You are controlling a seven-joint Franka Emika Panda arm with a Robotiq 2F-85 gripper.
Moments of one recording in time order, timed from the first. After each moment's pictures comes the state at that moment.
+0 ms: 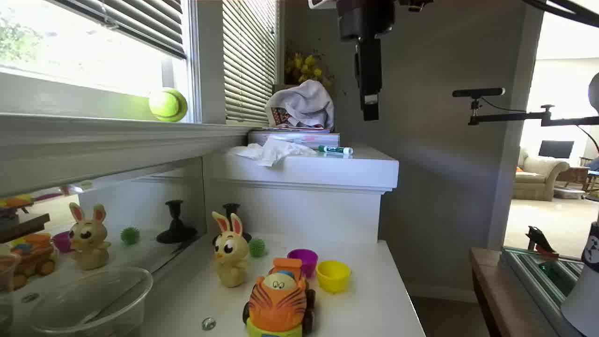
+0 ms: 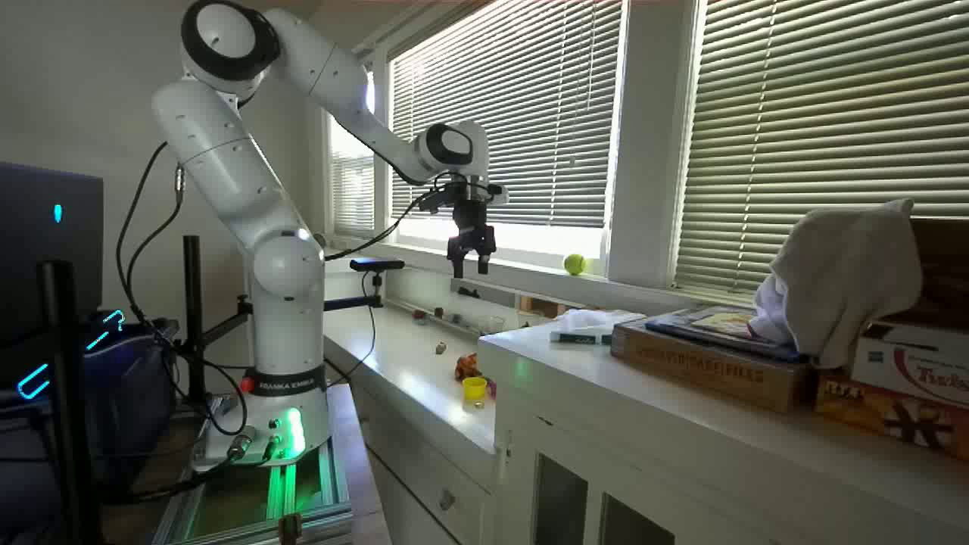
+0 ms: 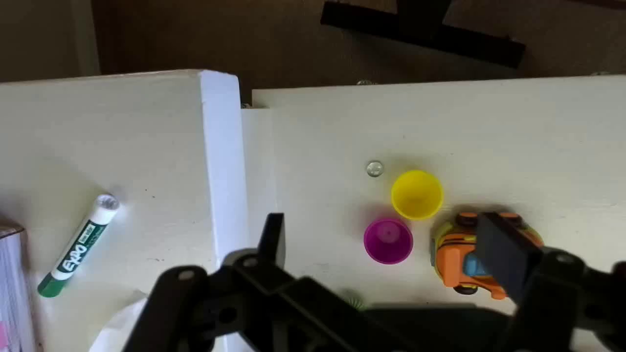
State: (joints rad) arm 0.03 -0.52 0.19 -2.51 -0.19 1.89 0.03
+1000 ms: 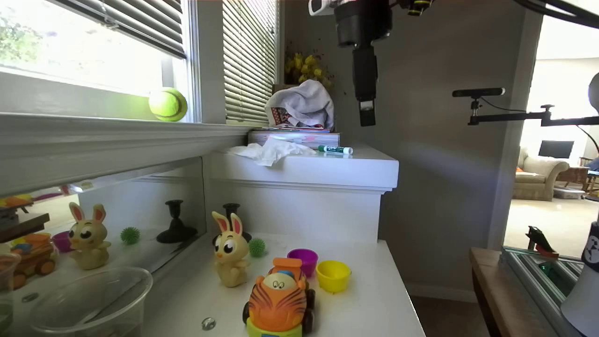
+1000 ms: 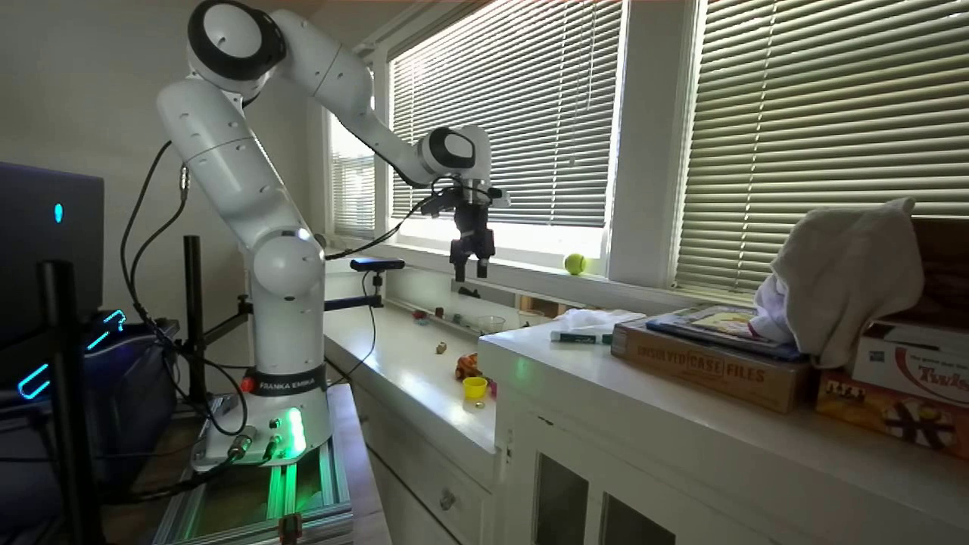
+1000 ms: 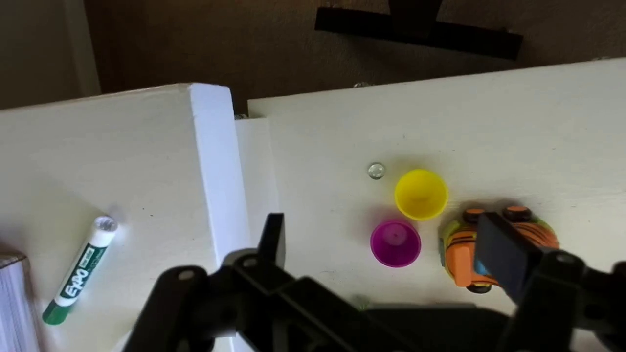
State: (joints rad) arm 0.03 -0.50 0.19 -2.51 -0.19 1.90 0.12
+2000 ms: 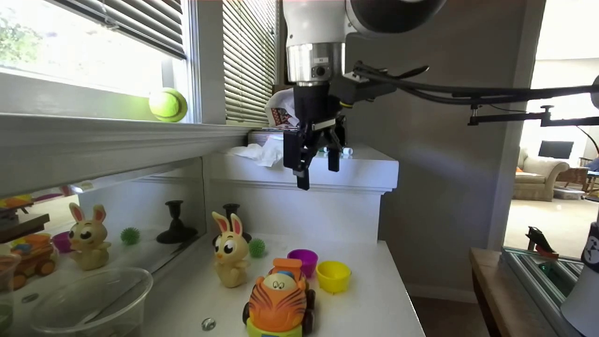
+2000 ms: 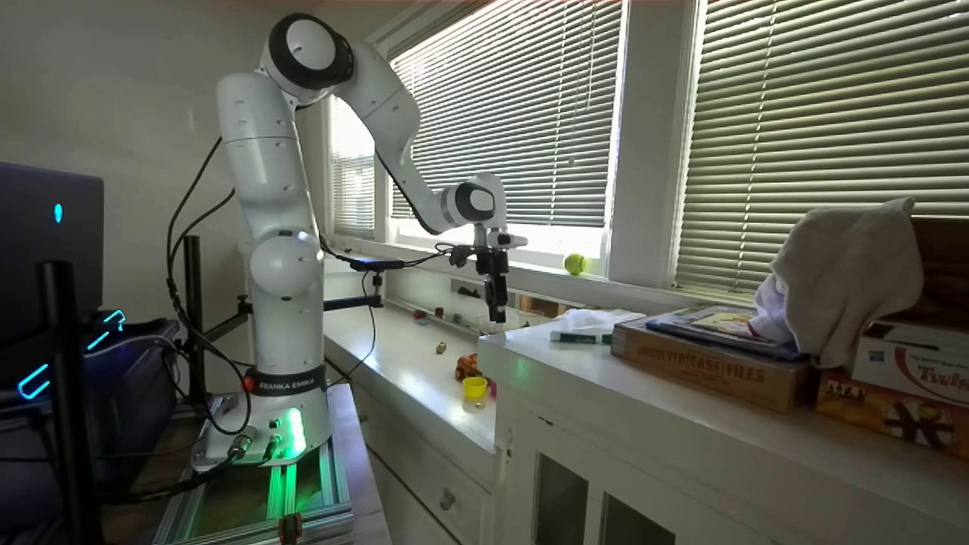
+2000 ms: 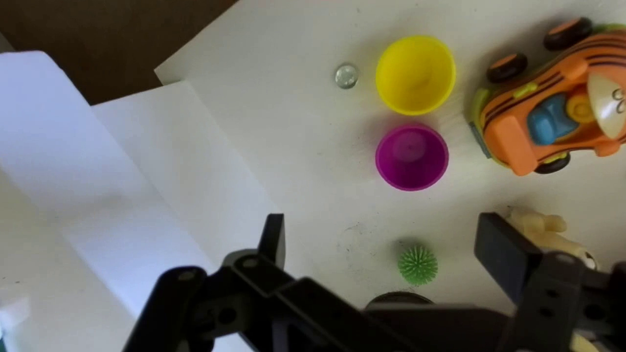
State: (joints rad) arm -0.02 -0.19 0.20 -2.53 -0.31 2.34 0.69
